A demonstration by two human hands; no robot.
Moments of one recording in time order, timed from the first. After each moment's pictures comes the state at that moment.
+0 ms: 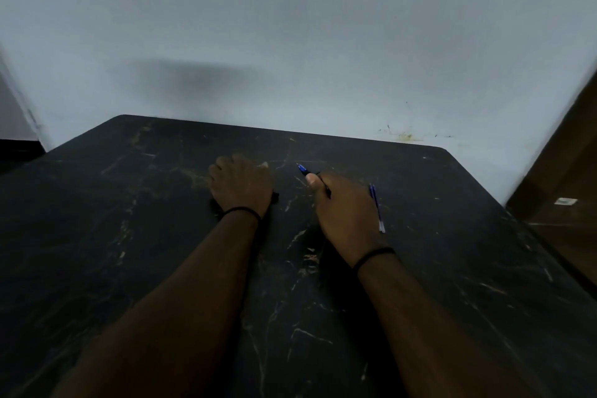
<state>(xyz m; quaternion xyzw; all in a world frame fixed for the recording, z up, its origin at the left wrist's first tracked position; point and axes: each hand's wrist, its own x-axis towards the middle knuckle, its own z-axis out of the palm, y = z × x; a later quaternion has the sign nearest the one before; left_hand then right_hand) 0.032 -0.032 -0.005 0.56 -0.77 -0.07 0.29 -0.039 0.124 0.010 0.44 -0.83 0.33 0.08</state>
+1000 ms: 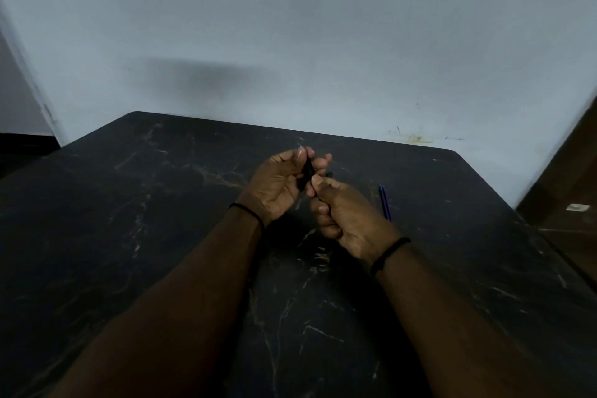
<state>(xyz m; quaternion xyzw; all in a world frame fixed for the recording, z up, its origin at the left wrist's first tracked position) 0.036 -0.006 0.012 0.05 -0.48 -0.83 0.28 -0.033 0.116 0.014 0.31 -0.59 0.62 -0.42</state>
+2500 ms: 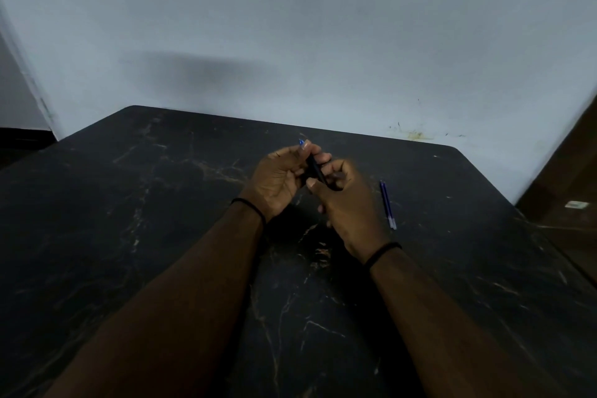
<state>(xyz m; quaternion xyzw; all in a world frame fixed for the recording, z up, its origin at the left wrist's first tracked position) 0.031 -0.009 0.006 0.06 -0.46 -0.83 0.31 -0.024 0.116 0.007 0.35 -0.67 0.64 -0.14</state>
